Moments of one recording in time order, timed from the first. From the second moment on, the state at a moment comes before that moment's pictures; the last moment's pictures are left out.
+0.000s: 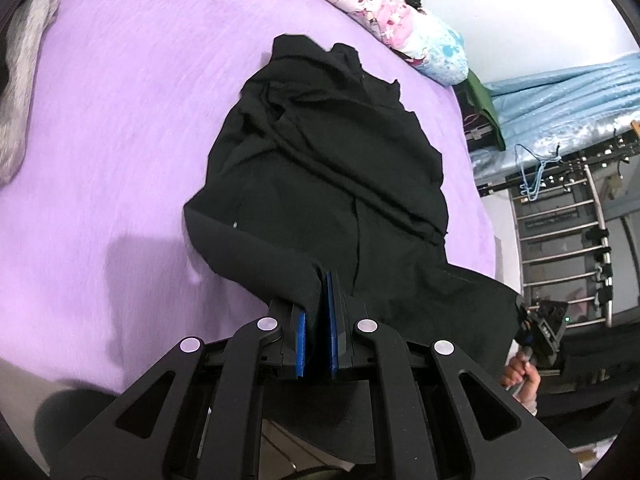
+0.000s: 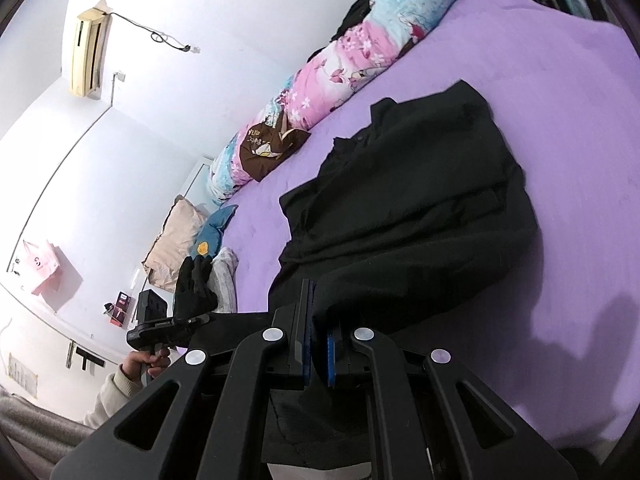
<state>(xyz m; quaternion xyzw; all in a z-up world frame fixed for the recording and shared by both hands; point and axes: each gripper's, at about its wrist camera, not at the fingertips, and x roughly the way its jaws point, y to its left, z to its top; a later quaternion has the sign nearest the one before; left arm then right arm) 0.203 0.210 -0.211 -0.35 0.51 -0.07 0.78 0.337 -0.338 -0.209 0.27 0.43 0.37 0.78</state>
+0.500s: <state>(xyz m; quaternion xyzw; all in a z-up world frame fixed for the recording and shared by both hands) 0.273 0.215 -0.162 -0.32 0.50 -0.08 0.80 0.399 -0.310 -0.172 0.25 0.41 0.39 0.78</state>
